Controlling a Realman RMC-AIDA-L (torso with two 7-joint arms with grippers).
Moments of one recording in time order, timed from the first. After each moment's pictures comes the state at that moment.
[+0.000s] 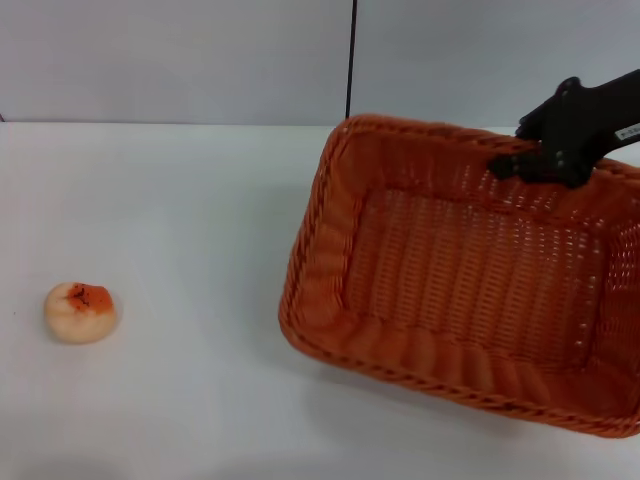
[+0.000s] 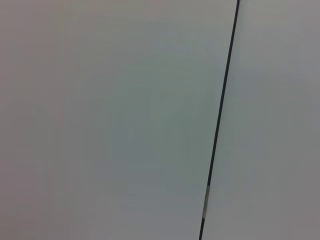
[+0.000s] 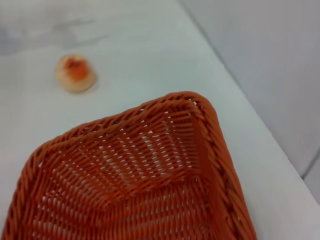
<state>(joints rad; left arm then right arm) -0.07 -2.07 -0.69 -0.07 2.08 1.56 -0.39 0.80 2.01 -0.83 -1.03 -2.42 -1.67 1.65</state>
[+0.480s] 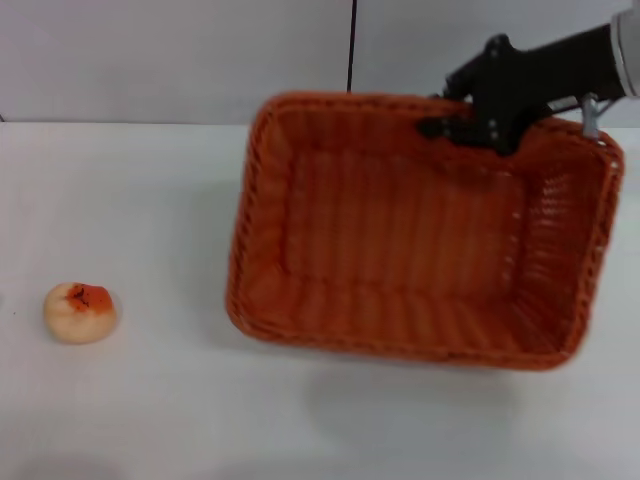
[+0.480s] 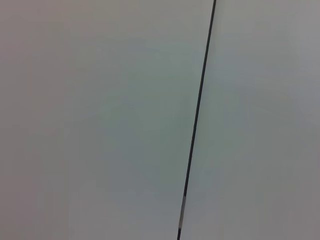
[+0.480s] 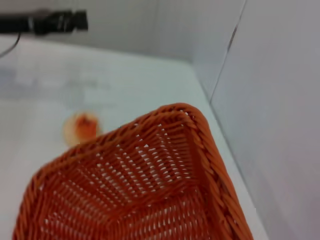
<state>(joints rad) -0.02 -2.07 -0.63 -0.08 2.08 1.66 -0.38 0.85 2.02 -0.84 -0.89 -2.24 -1.55 1.39</state>
